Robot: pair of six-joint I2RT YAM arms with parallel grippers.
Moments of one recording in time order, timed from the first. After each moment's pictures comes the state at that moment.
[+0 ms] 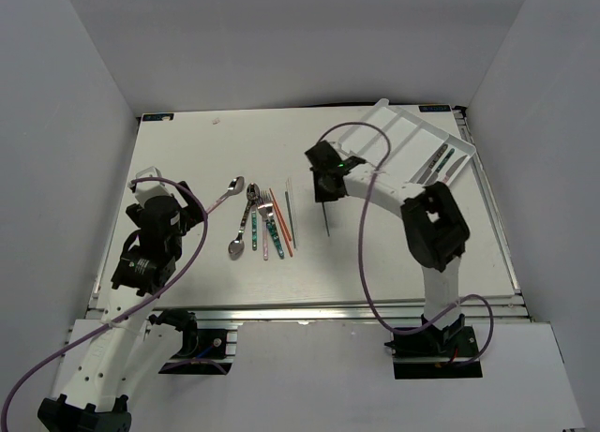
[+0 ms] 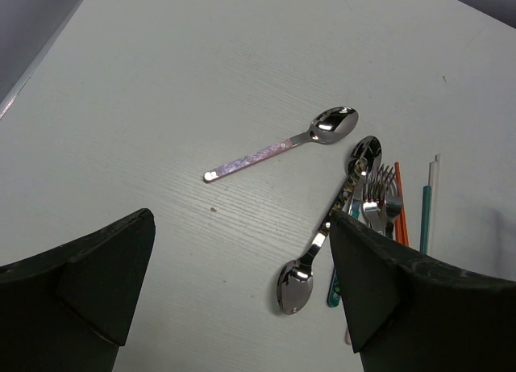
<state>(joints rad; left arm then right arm) -0.27 0.69 0.77 -0.52 -0.50 -0.44 0.69 2.03 1.53 -0.54 0.22 0.45</state>
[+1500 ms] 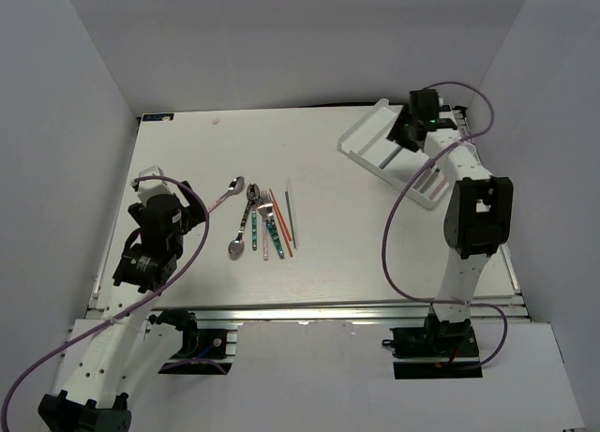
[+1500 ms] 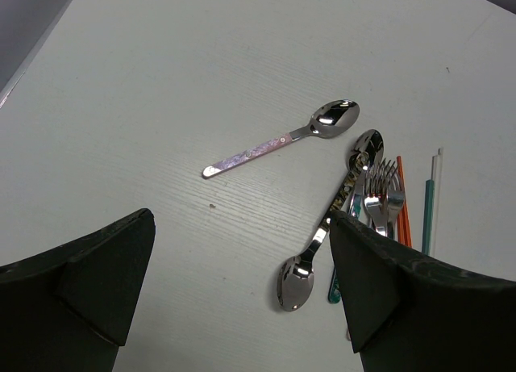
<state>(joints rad) -0.27 0.71 0.77 -0.52 -0.49 -0.44 0.07 2.02 1.72 -0.46 0.05 0.52</state>
